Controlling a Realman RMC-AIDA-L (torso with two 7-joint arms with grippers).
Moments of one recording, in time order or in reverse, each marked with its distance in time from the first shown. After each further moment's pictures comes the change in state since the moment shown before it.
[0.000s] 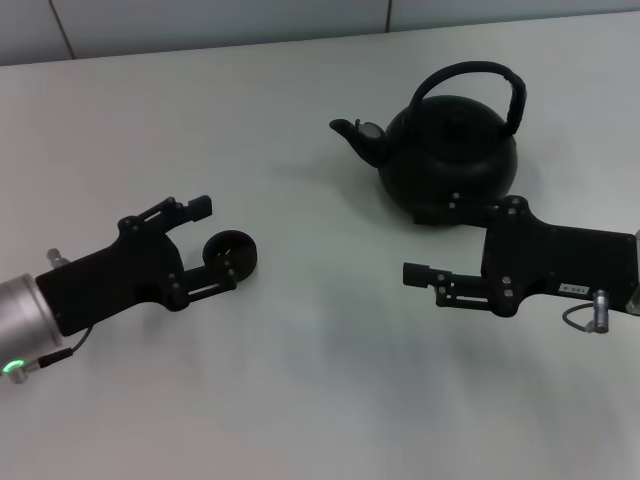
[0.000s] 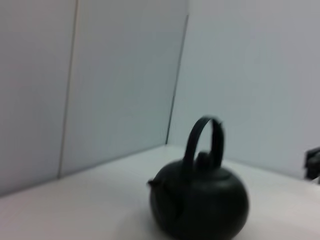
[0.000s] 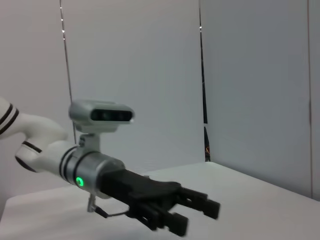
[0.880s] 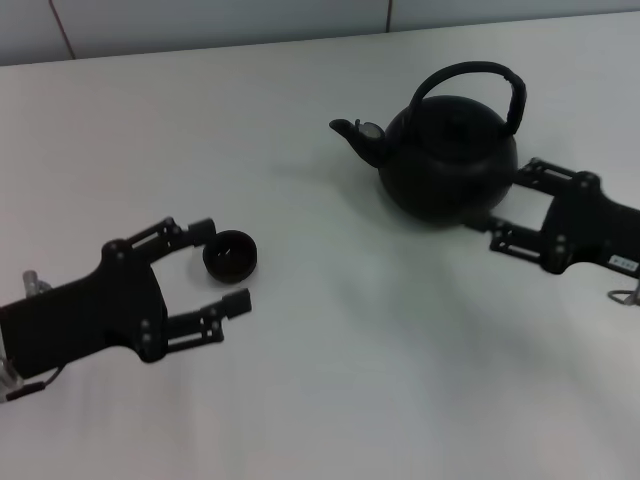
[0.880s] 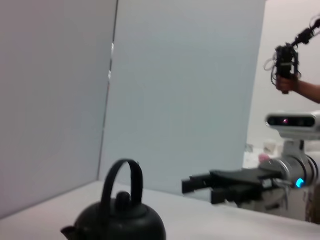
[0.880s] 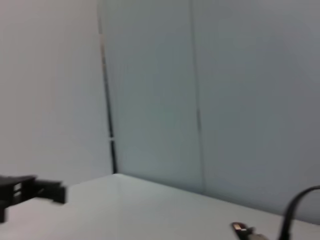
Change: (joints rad) left arm 0.088 0.016 0.012 0.133 0.046 0.270 -0.034; right arm -0.057 0.003 0.213 0.029 0.005 0.069 -0.011
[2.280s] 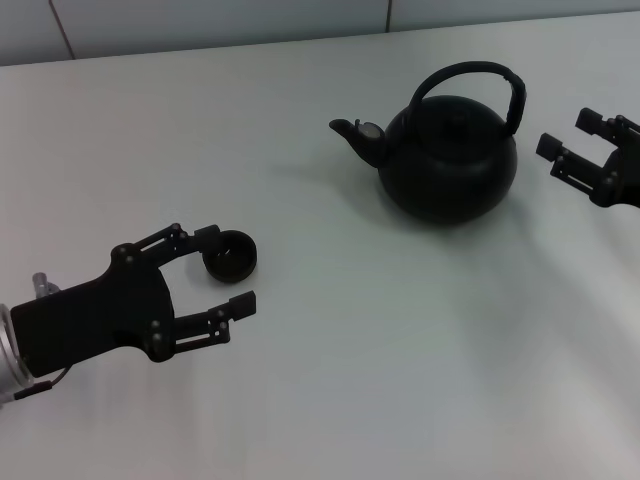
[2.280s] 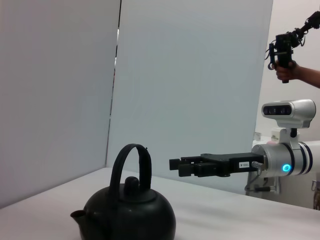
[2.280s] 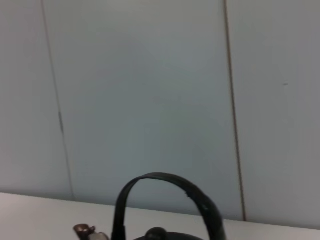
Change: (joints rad) left arm -0.005 -0.011 -0.005 0.004 0.029 -0.049 -0.001; right arm 0.014 0.001 0.162 0.043 0.068 0.237 -0.001
